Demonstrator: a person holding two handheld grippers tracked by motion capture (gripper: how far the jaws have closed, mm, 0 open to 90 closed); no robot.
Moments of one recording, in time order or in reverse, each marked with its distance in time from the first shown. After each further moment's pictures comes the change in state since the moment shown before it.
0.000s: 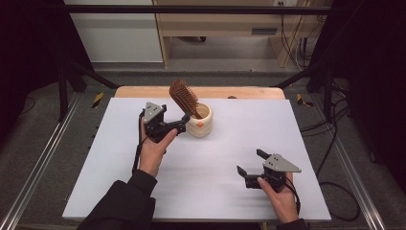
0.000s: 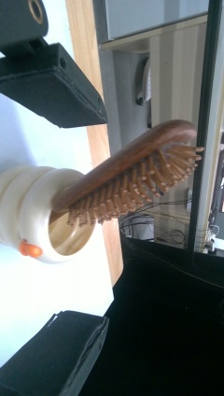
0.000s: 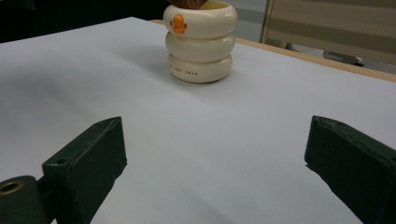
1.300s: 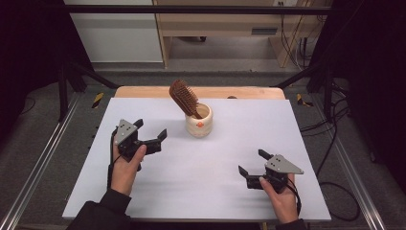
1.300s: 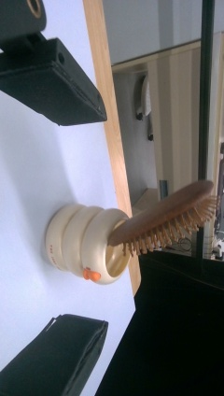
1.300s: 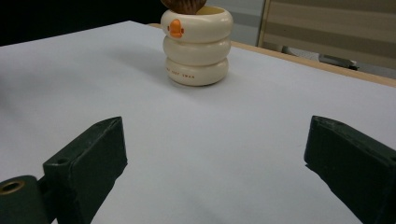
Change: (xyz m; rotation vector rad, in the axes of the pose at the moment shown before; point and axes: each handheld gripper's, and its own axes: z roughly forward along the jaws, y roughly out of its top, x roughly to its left) left arm 0.036 -0.022 -0.074 -0.002 0.032 0.060; right arm 0.000 0.001 -0.005 -0.014 -0.012 -0.002
